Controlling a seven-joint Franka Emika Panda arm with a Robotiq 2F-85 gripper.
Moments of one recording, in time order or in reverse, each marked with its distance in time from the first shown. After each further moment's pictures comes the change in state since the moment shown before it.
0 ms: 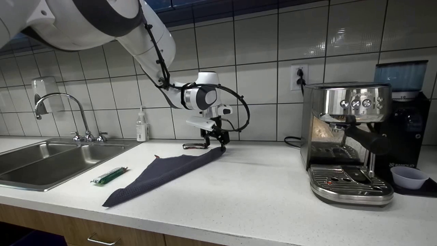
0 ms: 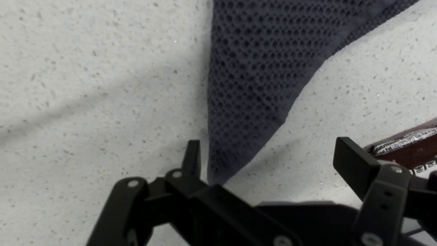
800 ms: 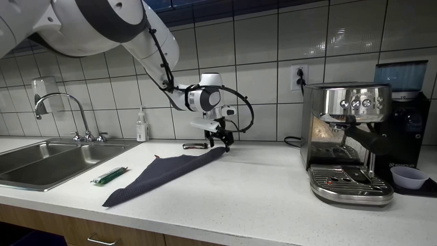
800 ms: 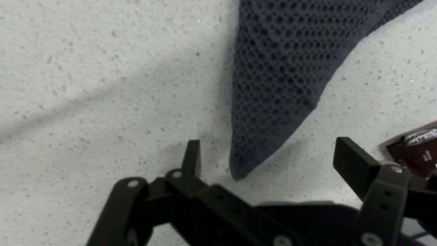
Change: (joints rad) arm -0.007 0.034 -0.017 0.040 -0.011 -0.003 0.000
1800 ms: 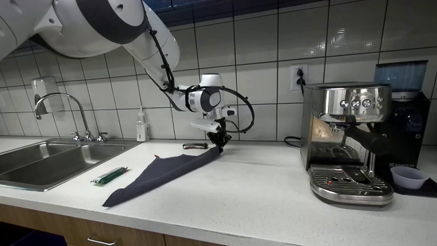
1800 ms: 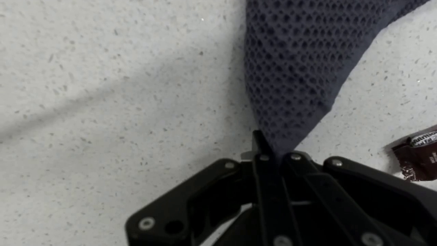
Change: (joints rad) arm -0.001 0.007 -0.001 0.006 -0.004 0.000 0.000
